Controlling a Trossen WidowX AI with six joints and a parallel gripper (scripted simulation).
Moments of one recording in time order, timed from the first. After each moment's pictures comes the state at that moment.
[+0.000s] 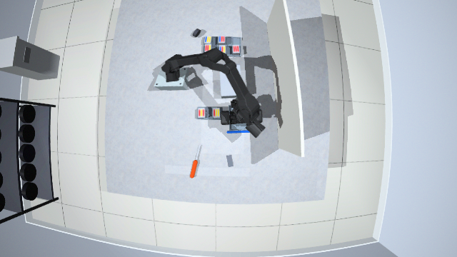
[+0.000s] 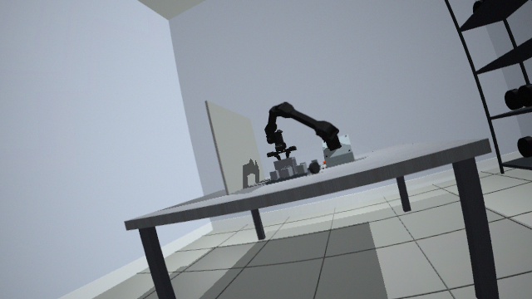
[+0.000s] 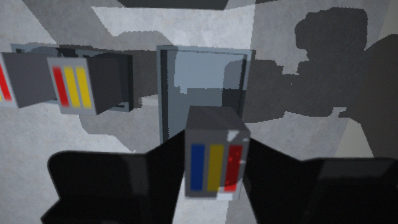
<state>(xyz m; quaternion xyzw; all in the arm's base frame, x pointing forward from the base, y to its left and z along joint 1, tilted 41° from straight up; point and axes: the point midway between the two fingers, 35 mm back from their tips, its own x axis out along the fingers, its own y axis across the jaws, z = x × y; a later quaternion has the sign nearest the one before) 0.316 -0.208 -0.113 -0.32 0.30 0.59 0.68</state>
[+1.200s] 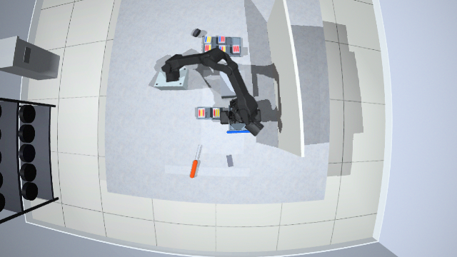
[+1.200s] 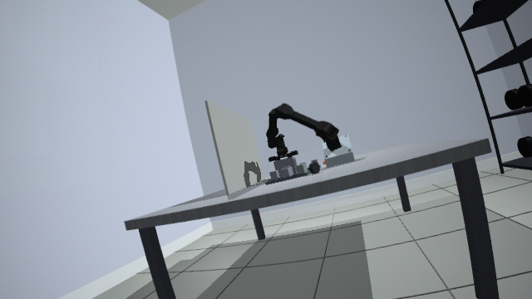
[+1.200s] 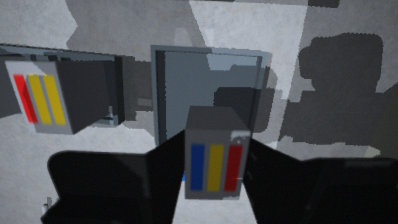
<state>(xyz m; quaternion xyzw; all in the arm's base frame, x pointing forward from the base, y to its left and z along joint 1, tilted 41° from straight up) 0.317 -0.186 -0.134 -0.32 0.29 0.59 0.68</state>
